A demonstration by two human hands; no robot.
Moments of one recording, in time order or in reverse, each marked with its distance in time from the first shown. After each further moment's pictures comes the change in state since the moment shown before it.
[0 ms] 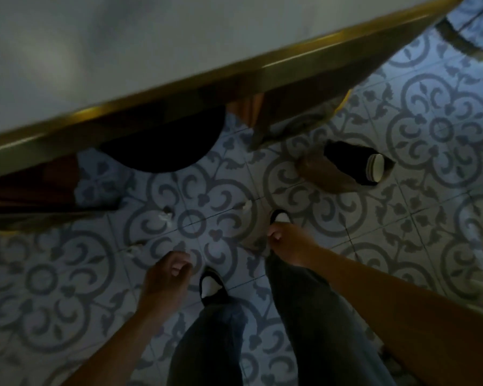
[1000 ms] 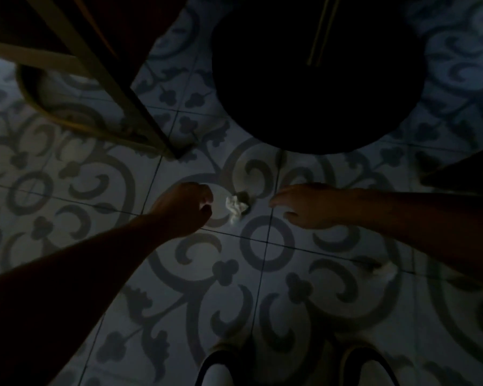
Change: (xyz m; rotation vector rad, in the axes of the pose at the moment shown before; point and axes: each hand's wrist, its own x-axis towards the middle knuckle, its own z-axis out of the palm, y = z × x) left_hand 0.332 -0.245 0.045 0.485 0.357 0.176; right_hand 0.386 -0.096 0.179 -0.972 -0.131 -0.752
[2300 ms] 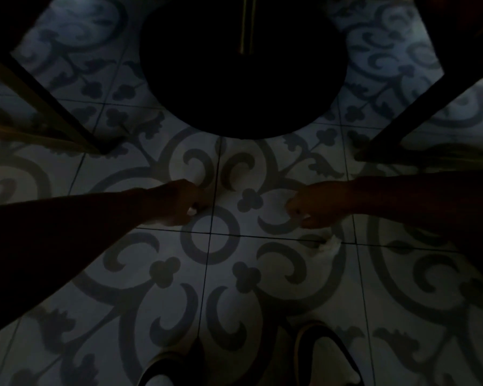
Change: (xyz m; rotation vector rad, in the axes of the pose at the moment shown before) left_hand 0.054 0.065 0.053 0.170 -0.332 0.431; right_hand -0.073 0.088 0.052 -0.254 -0.265 0.088
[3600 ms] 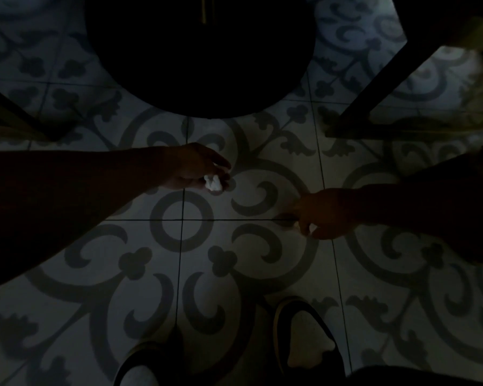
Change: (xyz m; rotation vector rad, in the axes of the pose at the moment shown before) left_hand 0.049 0.072 -0.028 -1.239 -0.087 -0.224; right_hand -0.033 0.009 0.067 -0.004 -0.201 -0.062
